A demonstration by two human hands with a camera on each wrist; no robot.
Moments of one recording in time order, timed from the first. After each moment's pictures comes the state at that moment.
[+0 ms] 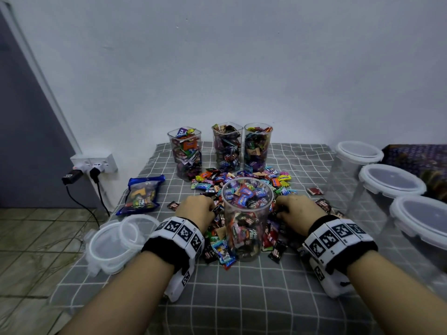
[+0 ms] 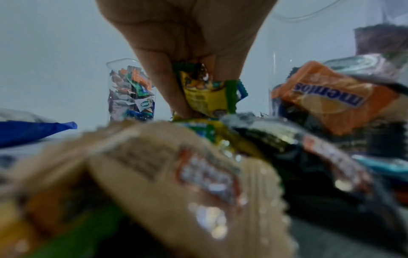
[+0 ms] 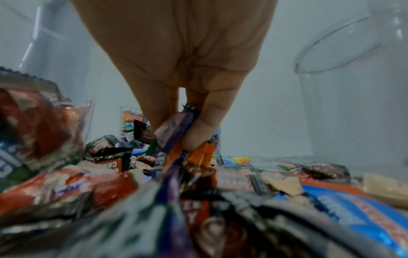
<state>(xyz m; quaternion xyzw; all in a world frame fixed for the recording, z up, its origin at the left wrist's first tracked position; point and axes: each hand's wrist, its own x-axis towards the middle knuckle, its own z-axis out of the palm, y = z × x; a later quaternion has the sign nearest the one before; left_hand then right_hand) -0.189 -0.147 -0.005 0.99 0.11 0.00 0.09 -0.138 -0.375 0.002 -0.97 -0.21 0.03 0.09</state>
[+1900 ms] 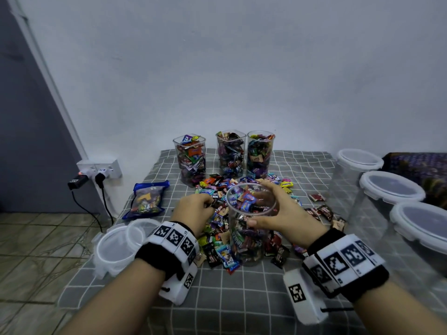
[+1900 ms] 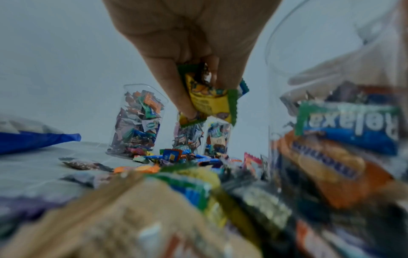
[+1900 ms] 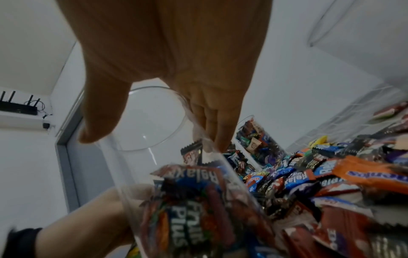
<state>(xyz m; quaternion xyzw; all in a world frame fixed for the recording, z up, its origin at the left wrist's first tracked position) -0.210 -0.138 0.009 0.95 0.11 0.12 0.25 -0.183 -0.349 0.024 -0.80 -0.25 0.12 0.54</state>
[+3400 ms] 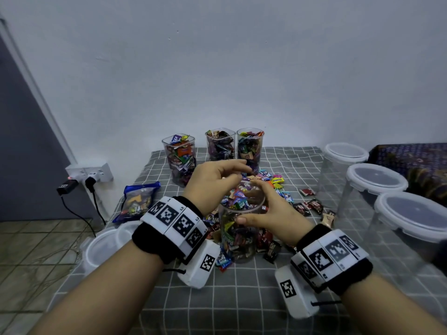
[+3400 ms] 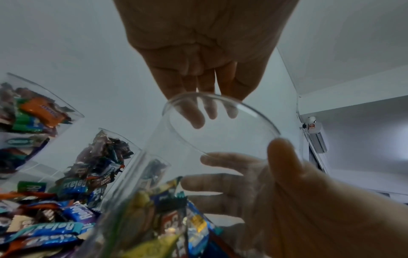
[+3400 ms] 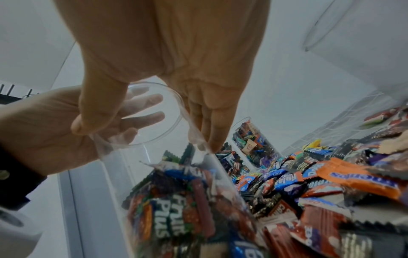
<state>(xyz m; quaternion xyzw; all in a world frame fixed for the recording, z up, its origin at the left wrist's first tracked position) -0.209 -0.185 0.070 0.83 -0.12 0.17 0.51 -0.186 -0.350 0.021 -0.80 -0.25 0.09 0.54</state>
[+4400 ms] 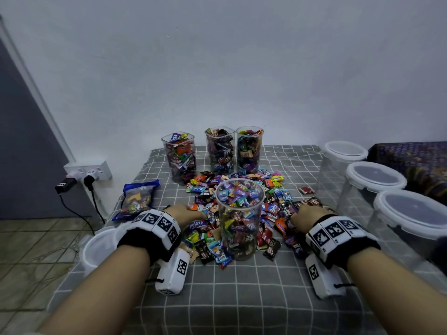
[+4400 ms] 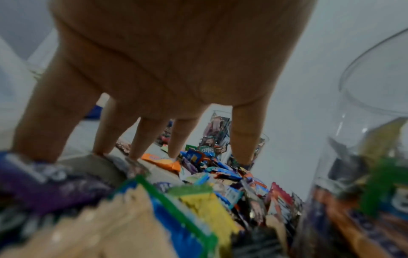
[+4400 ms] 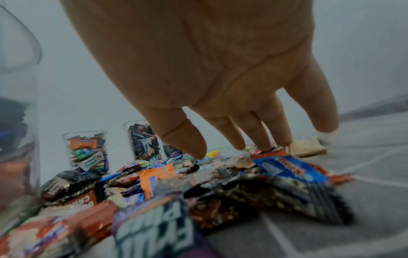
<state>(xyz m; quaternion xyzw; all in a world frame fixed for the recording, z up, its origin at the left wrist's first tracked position) -0.187 -0.112 -0.003 0.94 0.19 -0.17 0.24 -0.145 -0.392 0.008 -0.98 0.02 0.18 0.05</state>
